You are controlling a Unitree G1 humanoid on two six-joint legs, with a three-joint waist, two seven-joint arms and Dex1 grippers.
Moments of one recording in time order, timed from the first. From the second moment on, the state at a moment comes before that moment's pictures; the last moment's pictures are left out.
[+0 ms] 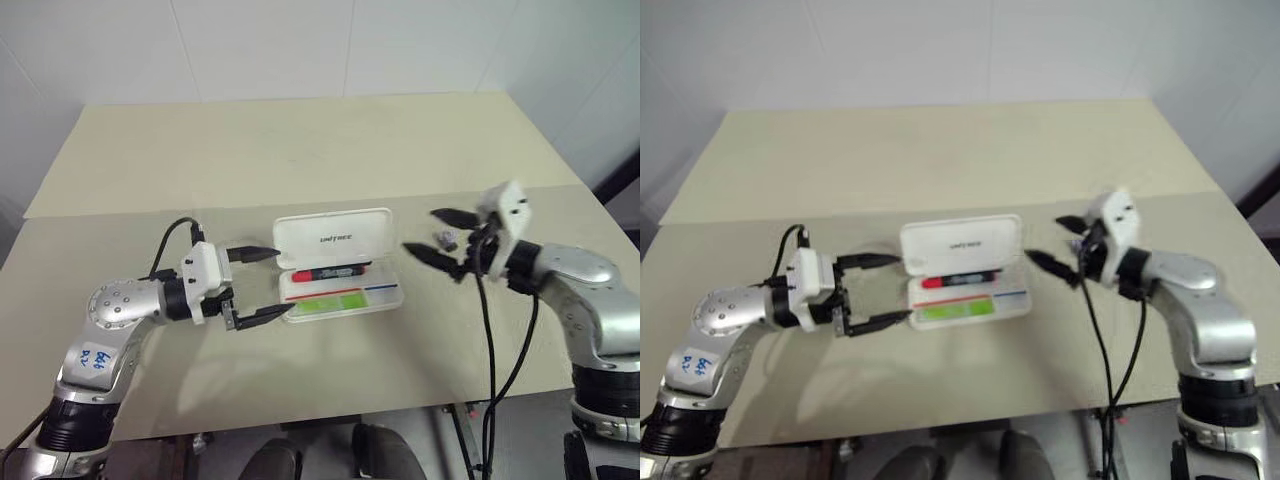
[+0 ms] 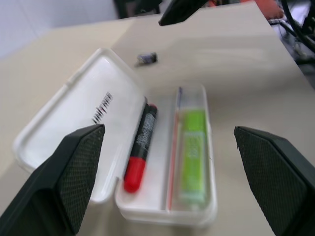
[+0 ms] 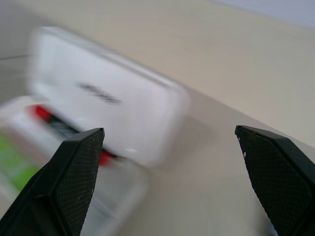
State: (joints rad) left arm -0.23 0.64 0.06 -0.30 -0.41 0.22 -0.94; right arm -0.39 -0.62 -0.26 -0.27 0.38 0.72 0.73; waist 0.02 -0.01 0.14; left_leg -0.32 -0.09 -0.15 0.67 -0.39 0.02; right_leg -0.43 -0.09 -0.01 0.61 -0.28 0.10
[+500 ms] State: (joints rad) left arm -0.28 0.60 0.01 -0.30 -0.41 0.30 -0.90; right arm -0.42 -0.48 -0.27 -0.03 0.33 0.68 0.47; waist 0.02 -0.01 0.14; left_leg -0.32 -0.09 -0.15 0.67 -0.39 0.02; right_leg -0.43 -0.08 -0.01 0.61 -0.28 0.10
